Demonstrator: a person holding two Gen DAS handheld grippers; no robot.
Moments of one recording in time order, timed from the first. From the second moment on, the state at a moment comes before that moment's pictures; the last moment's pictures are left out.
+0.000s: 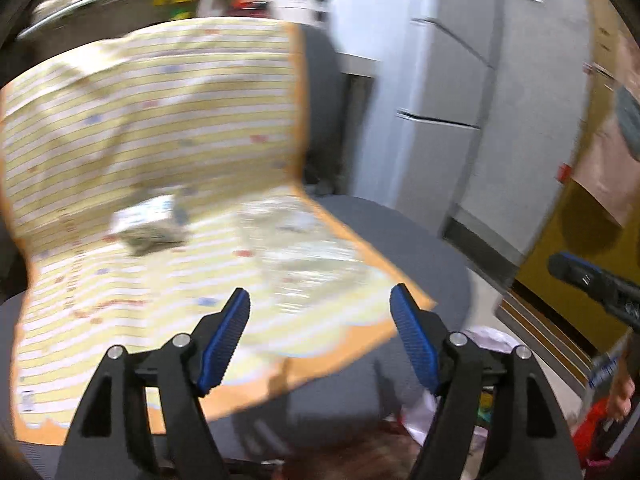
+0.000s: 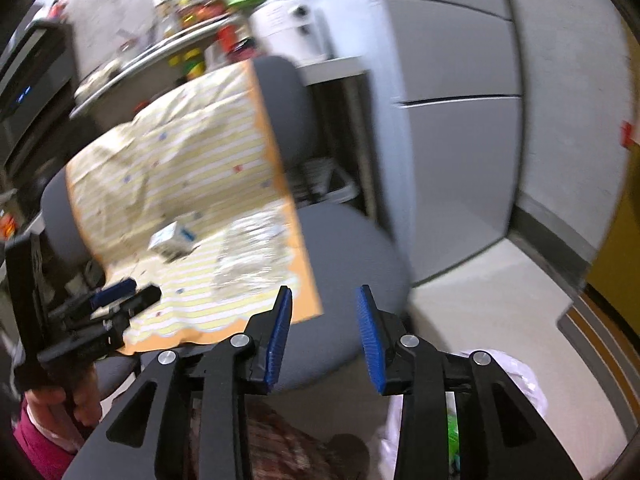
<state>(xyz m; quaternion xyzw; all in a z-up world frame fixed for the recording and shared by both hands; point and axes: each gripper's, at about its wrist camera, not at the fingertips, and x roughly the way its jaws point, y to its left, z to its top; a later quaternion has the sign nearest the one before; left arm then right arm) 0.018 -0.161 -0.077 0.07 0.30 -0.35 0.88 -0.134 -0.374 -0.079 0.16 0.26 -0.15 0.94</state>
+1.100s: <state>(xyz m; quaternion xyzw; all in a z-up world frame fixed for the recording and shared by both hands) 0.302 -0.154 -0.142 -0.11 0.48 -0.08 0.87 0.060 -0.385 -0.129 0.13 0.33 -0.08 0.93</state>
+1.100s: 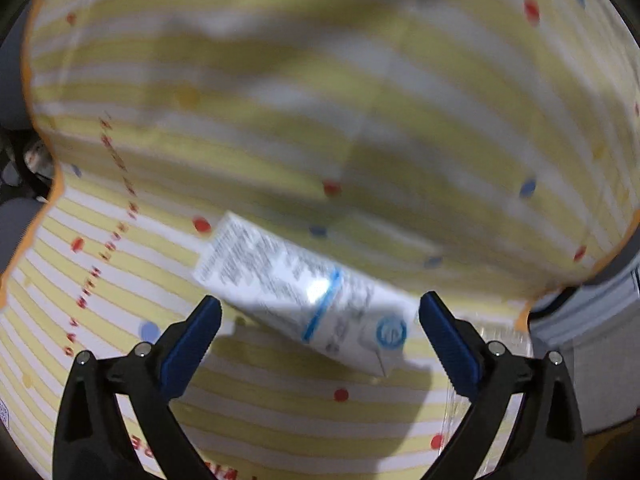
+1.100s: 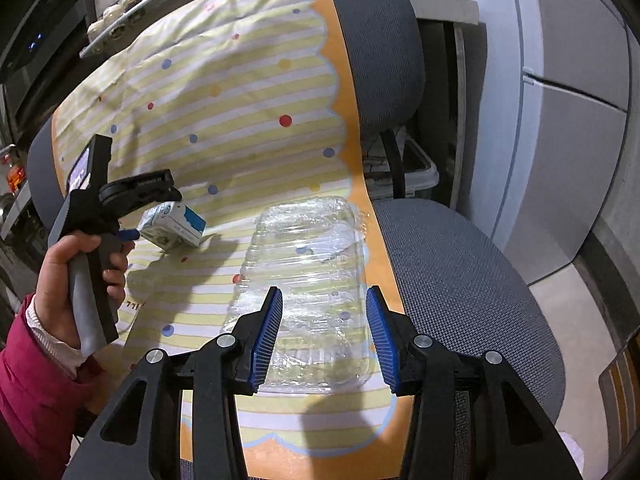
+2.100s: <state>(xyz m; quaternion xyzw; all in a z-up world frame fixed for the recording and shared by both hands) 0.148 -0.028 -0.117 -0.01 0.43 -0.22 0.88 0.003 -0.317 -0.103 0.12 0.31 -0.06 0.94</state>
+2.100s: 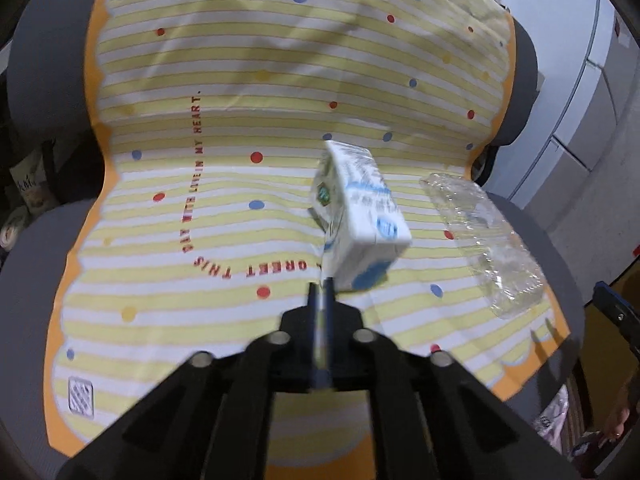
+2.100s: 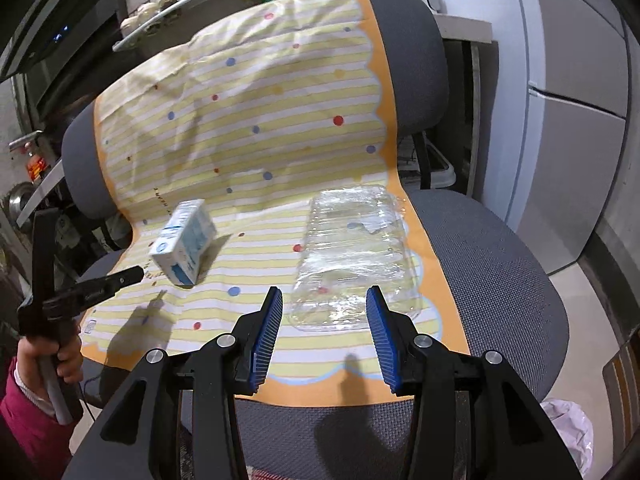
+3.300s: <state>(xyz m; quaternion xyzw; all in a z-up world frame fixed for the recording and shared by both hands) 0.166 -0.113 -0.142 0.02 0.43 -0.24 0.87 0.073 -0.367 -0.169 0.15 0.37 -0.07 0.91</state>
